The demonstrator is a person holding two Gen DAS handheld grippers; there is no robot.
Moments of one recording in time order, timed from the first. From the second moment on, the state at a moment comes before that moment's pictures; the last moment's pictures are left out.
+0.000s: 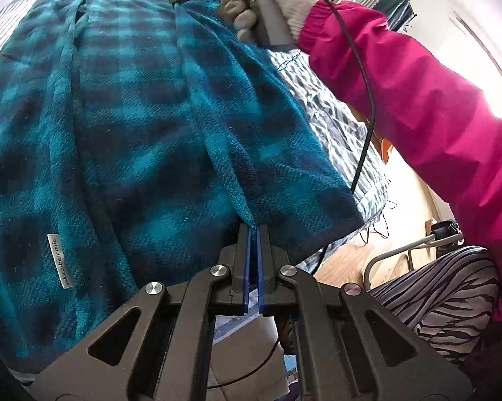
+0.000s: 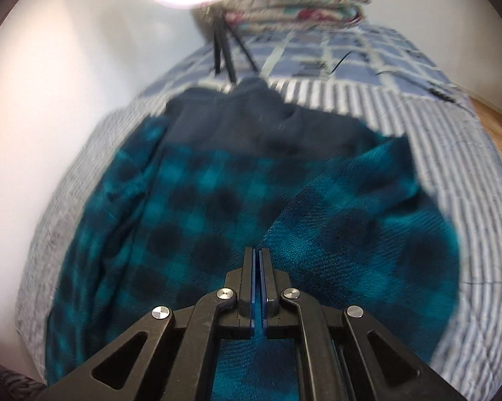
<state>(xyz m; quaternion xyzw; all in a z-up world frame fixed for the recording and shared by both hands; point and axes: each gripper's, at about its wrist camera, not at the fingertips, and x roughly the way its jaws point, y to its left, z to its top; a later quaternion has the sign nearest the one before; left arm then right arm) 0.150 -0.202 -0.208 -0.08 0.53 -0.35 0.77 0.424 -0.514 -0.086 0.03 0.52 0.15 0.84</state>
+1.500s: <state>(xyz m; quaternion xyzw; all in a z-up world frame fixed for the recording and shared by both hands) 0.171 -0.181 -0.238 -0.16 0.57 -0.28 0.75 0.105 -0.599 -0.089 0.34 0.52 0.25 0.74</state>
